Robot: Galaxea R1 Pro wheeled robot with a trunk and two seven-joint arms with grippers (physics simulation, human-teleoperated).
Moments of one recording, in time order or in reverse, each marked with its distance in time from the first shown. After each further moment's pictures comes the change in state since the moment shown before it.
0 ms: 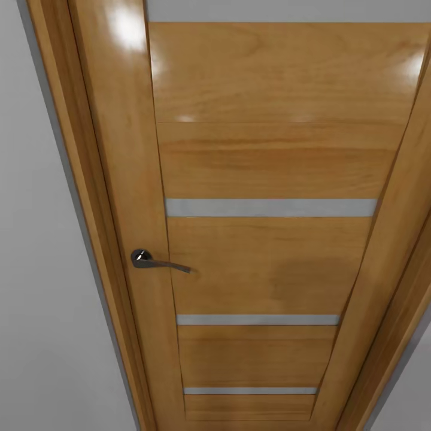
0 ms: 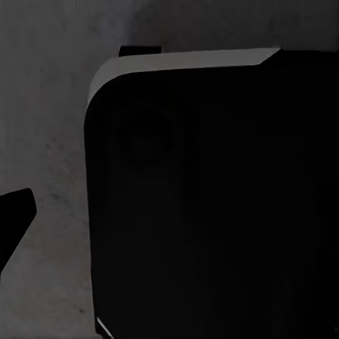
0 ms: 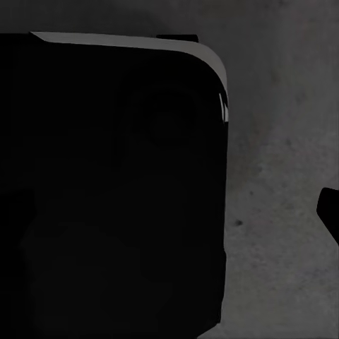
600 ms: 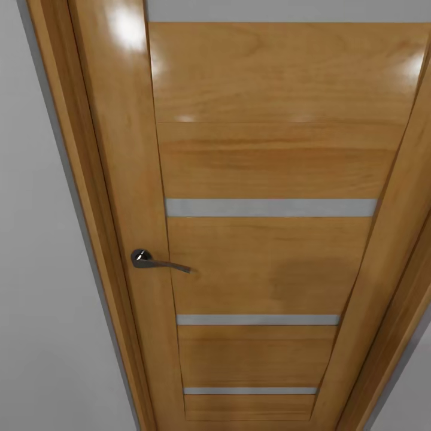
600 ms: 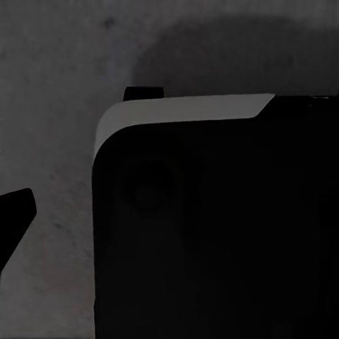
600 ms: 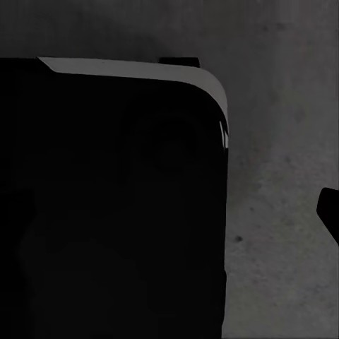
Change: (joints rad) left arm 0.000 0.002 0.000 -0.068 0.002 0.001 0.002; right arm 0.000 0.002 -0.001 -0.037 0.007 0.003 0.000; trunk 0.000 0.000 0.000
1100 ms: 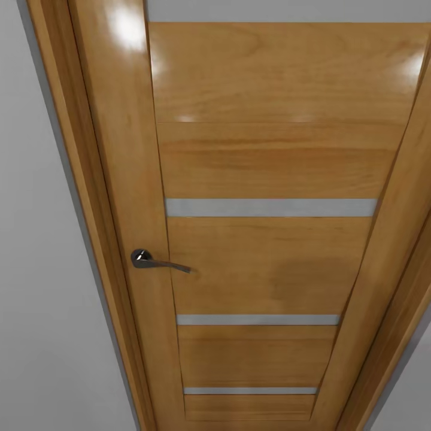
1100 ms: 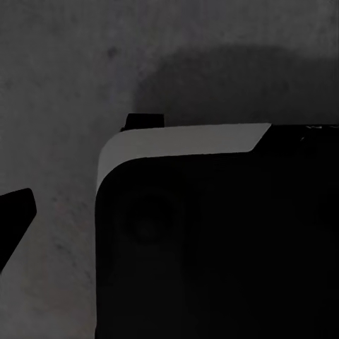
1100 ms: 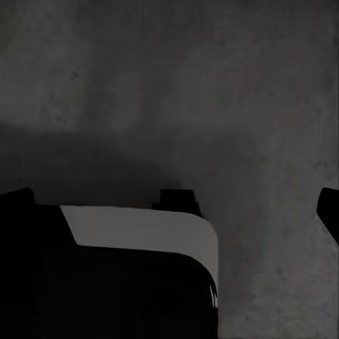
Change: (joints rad) left arm 0.000 0.001 0.000 -0.050 0.000 0.003 -0.001; right arm -0.001 -0.002 0.009 -0.316 0.008 0.092 0.008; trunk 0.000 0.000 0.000
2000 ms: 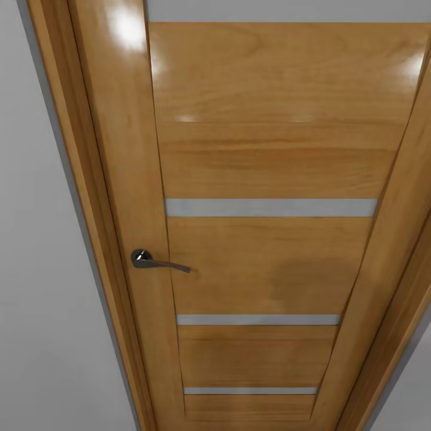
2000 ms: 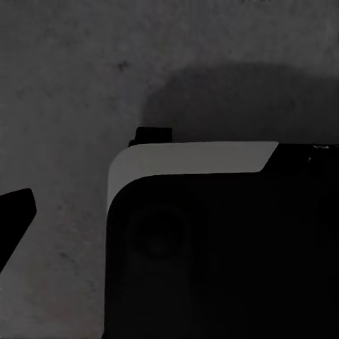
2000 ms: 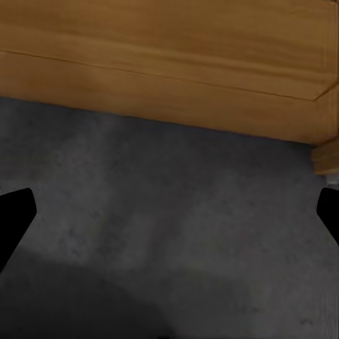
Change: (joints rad) left arm 0.000 0.013 0.000 -0.031 0.027 0.007 0.000; right arm -0.144 0.067 0.010 -0.194 0.149 0.087 -0.007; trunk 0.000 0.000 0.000
